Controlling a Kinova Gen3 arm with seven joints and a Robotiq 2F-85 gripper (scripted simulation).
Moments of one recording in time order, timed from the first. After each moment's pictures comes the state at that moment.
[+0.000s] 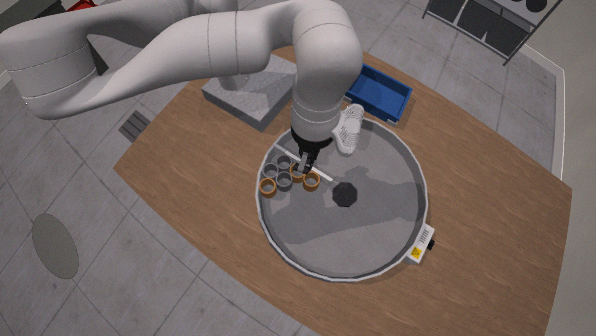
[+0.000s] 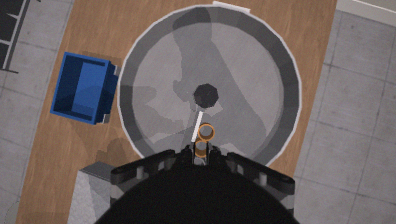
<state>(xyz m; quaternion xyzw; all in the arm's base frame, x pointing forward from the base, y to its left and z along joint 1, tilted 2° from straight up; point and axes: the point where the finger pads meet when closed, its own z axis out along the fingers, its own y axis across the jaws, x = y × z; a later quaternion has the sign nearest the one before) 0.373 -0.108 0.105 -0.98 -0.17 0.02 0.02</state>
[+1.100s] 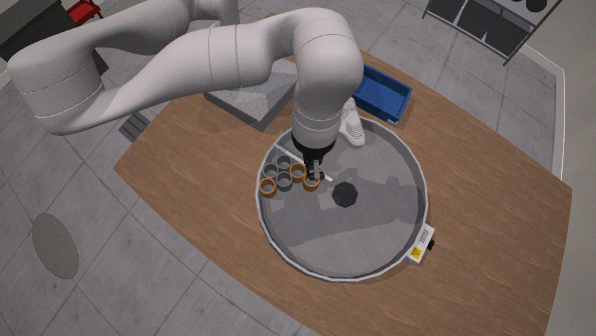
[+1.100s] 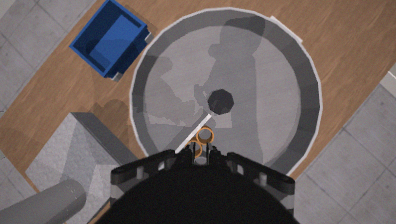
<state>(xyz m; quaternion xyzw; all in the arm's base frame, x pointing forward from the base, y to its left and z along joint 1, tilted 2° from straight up) 0.379 -0.113 0.096 -0.92 -0.39 0.01 0.02</state>
